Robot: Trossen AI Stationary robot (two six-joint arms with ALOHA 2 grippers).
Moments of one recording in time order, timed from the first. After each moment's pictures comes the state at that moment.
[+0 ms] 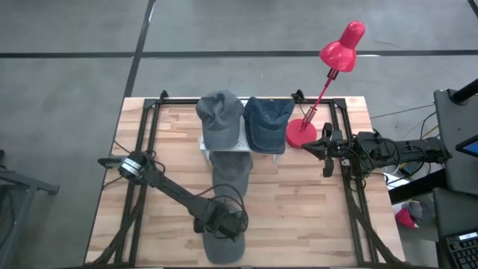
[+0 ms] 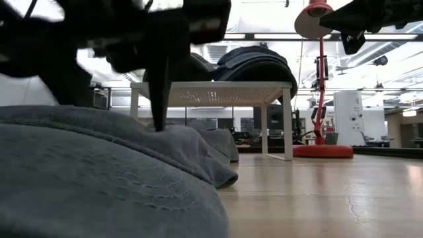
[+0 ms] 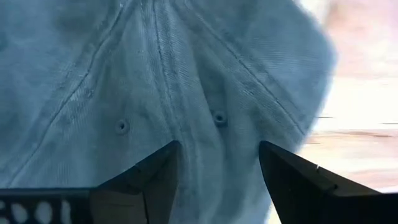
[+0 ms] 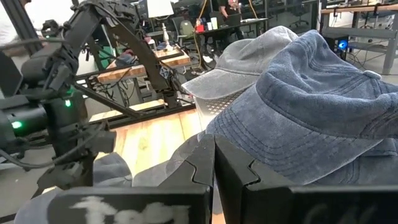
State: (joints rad) left arm -0.52 2.01 1.55 -0.80 -0.05 -2.17; right arm 0.09 0.40 0.40 -0.08 0.24 0.24
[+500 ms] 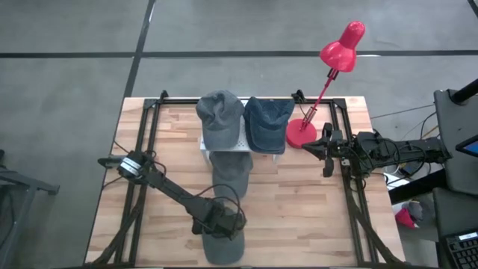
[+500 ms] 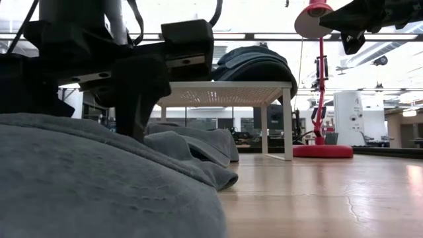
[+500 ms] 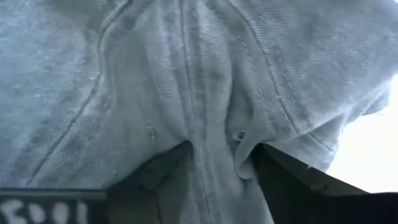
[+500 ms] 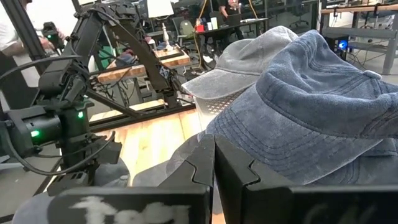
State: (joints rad) left arm -0.52 2.01 1.40 -0.62 0.04 -2.17; right arm 0.09 0.40 0.40 -0.08 0.24 0.24
